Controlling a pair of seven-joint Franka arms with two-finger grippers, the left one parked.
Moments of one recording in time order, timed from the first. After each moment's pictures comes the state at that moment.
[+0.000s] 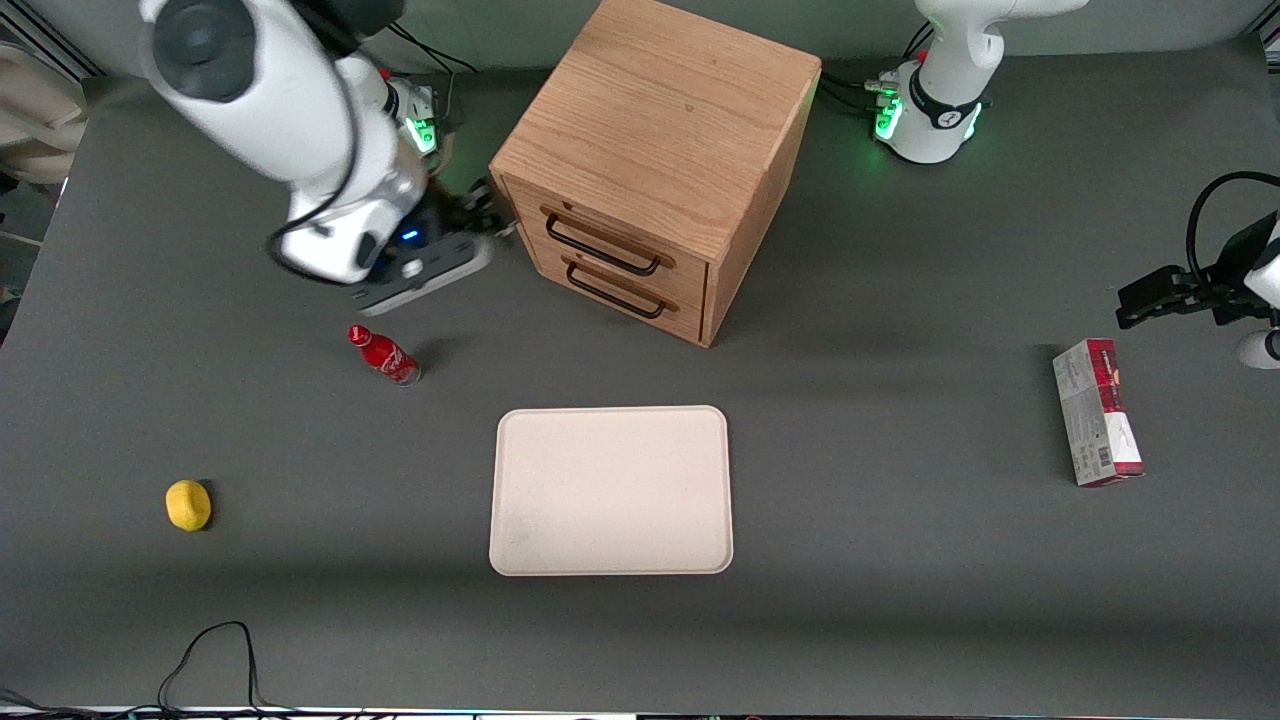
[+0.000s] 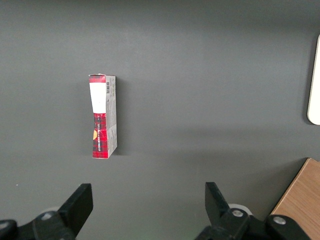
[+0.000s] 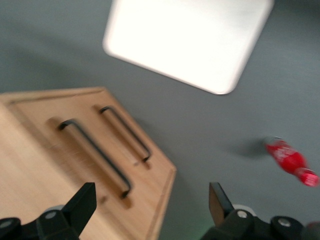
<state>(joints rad) -0.09 0.26 0.76 -1.43 0.04 1.57 0.26</state>
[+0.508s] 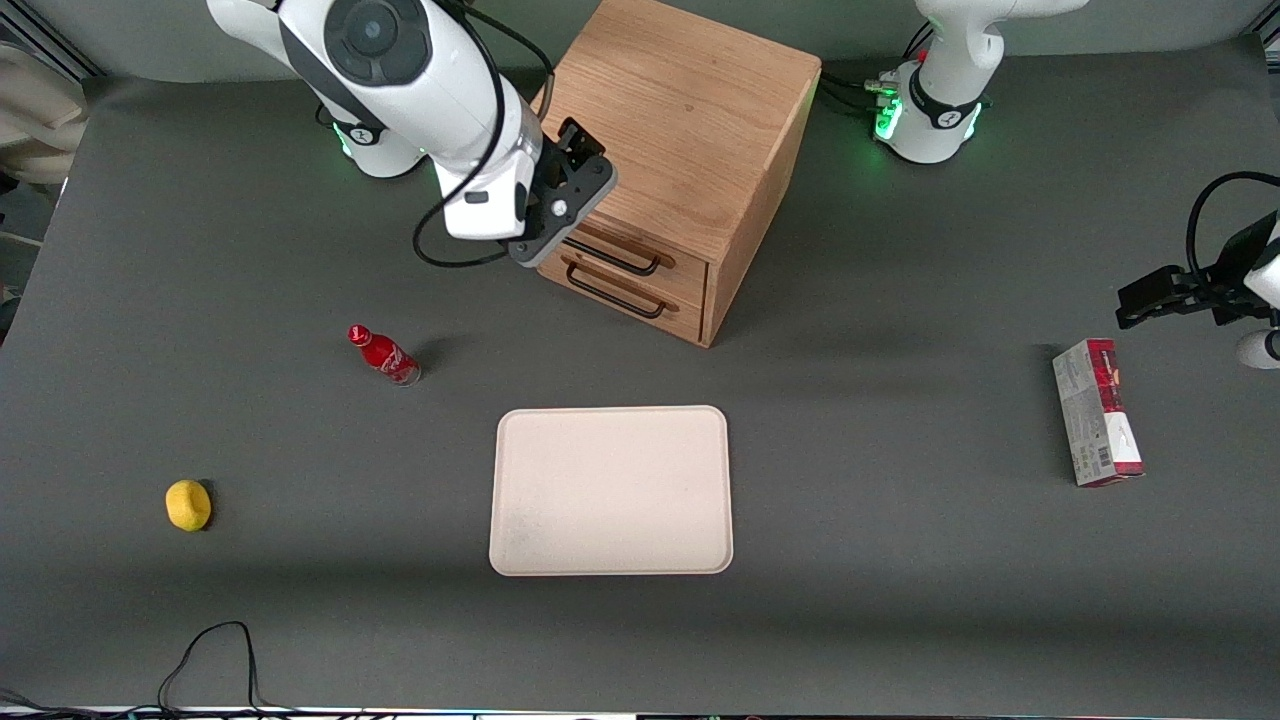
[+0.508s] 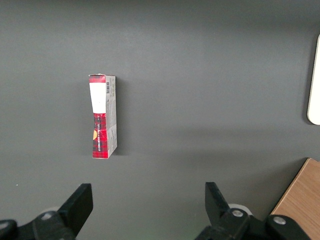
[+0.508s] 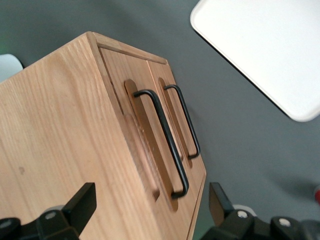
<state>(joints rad) -0.08 0.36 0.91 -1.45 0.04 1.62 0.04</state>
